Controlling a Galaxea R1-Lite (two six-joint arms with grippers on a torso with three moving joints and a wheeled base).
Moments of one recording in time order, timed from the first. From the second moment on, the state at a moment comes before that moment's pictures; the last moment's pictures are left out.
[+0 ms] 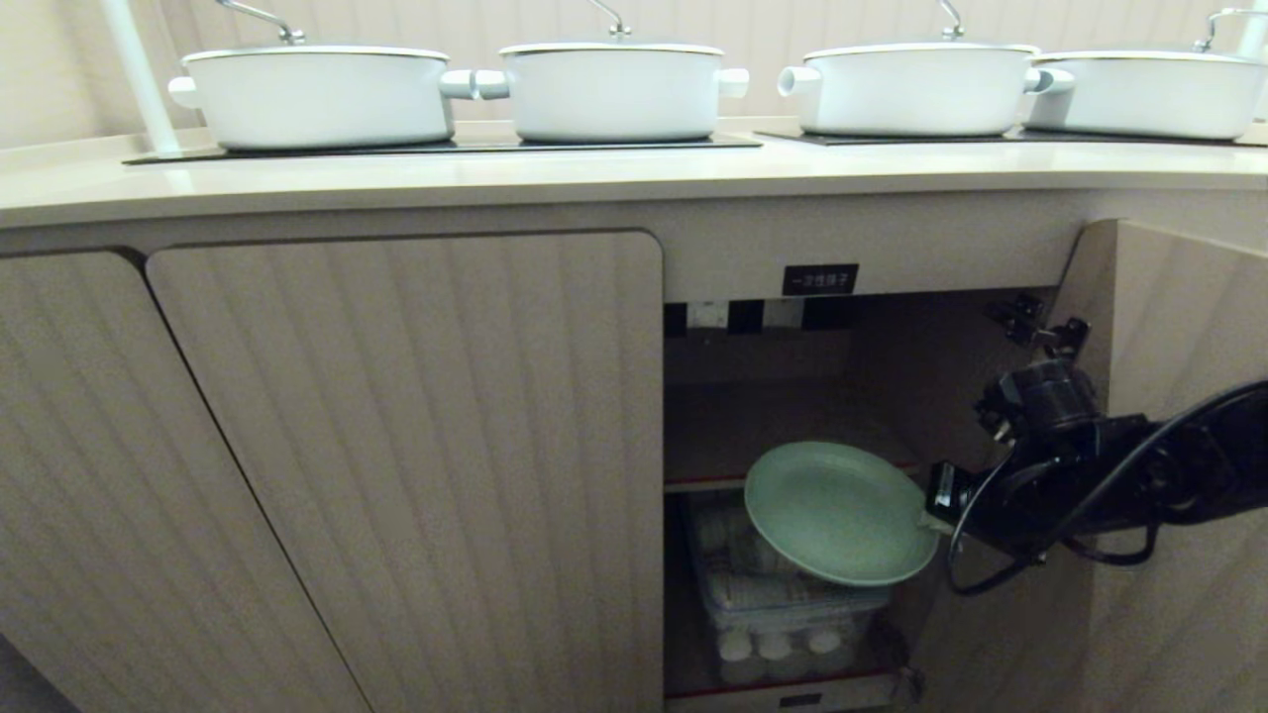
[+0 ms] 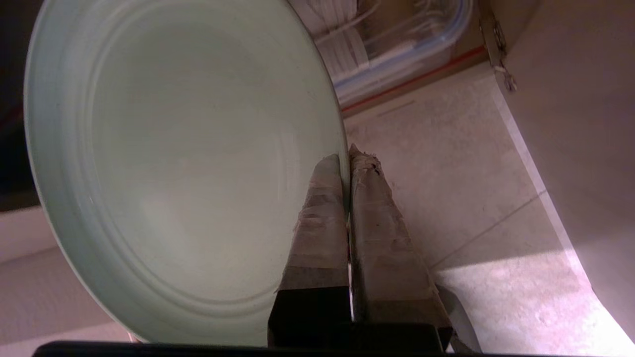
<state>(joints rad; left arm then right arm) 0.00 0.00 0.00 0.00 0.00 0.01 0.14 1.90 -0.90 -0.09 0.11 0.56</state>
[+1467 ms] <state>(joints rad) 0.00 0.00 0.00 0.00 0.00 0.01 0.14 2.12 -1.24 -0.01 0.11 0.57</state>
